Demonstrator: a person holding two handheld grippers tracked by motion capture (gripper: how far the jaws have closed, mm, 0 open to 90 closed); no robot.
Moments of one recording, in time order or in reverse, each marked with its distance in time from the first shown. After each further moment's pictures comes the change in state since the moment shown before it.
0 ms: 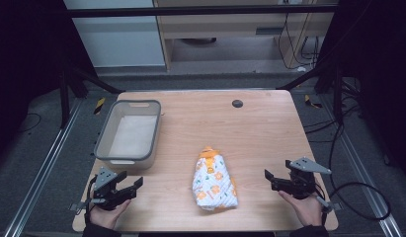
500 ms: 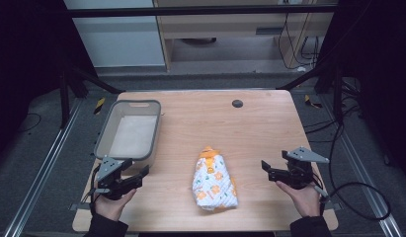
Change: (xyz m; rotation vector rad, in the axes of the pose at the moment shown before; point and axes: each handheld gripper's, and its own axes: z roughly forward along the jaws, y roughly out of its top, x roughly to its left) left arm -0.025 0.041 0.006 -0.084 -0.057 0.036; right arm 0.004 0.033 0.004 -0.024 0.019 -0.024
